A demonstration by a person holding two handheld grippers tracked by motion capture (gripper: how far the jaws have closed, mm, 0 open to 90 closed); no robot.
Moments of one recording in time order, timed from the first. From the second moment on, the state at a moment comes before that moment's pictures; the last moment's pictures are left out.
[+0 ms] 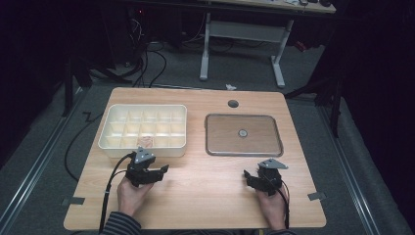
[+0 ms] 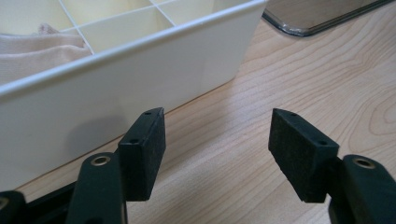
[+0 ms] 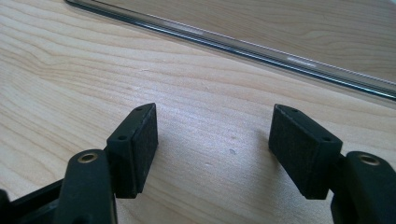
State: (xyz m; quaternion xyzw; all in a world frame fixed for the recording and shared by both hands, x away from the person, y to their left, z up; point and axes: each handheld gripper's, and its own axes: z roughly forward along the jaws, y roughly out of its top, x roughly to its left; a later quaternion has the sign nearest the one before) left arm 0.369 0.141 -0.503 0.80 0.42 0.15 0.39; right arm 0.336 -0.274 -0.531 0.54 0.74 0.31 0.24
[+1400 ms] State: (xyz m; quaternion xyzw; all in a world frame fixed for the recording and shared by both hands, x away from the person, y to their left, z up) left arm 0.371 0.120 -0.533 0.81 0.42 0.16 0.37; right arm 0.336 -0.273 -0.531 0.54 0.74 0.31 0.24
